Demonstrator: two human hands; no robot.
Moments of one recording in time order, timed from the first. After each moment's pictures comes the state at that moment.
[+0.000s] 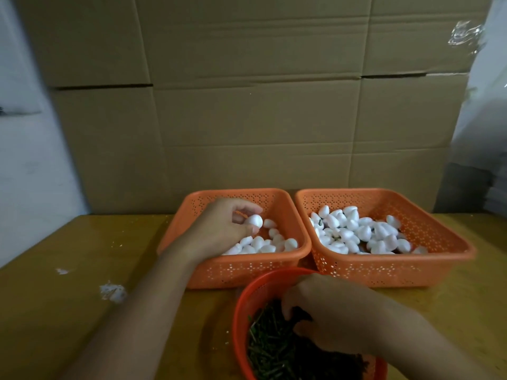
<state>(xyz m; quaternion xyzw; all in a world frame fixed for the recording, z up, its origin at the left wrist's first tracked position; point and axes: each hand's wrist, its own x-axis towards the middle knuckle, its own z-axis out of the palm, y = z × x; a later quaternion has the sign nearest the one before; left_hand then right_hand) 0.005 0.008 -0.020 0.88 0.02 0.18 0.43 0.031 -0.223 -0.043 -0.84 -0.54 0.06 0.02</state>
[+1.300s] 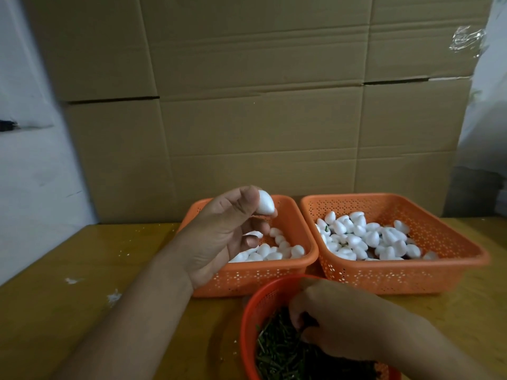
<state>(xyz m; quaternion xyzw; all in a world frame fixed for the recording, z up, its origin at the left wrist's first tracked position) -0.039 -0.020 0.012 0.64 -0.11 0.10 0.75 0.035 -0.220 -0.048 -0.83 -0.55 0.06 0.07</state>
